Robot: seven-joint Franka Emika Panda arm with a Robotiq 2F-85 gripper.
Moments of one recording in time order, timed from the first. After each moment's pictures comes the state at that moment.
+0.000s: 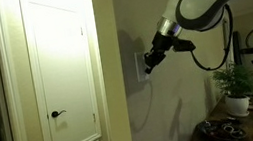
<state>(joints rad) -0.01 -0.03 0.01 -1.96 -0.05 2.61 0.04</state>
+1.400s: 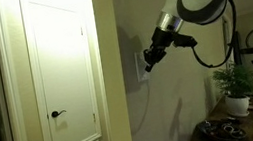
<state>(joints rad) 0.00 -0.07 0.02 -1.95 -0.06 2.55 0.10</state>
